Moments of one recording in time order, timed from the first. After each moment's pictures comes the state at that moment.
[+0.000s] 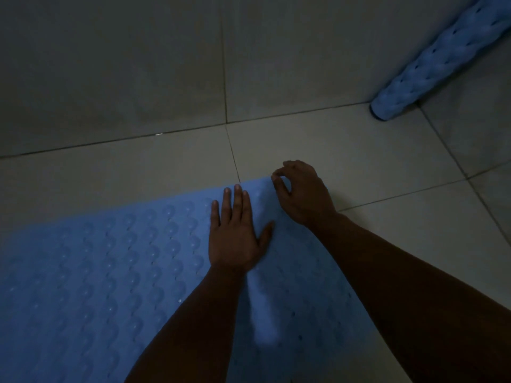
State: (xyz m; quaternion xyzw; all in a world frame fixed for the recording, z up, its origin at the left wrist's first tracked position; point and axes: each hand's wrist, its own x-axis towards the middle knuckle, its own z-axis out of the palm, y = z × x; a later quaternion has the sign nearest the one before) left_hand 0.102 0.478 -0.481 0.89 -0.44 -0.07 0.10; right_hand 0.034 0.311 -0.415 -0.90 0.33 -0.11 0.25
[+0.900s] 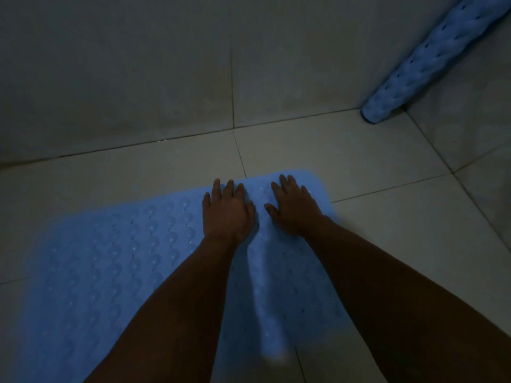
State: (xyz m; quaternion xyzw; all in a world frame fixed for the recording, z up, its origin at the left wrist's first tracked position) left_hand 0.127 0.496 -0.410 0.90 -0.41 -0.12 0.06; right_hand 0.016 0.347 -0.434 -0.95 0.27 0.12 0.13
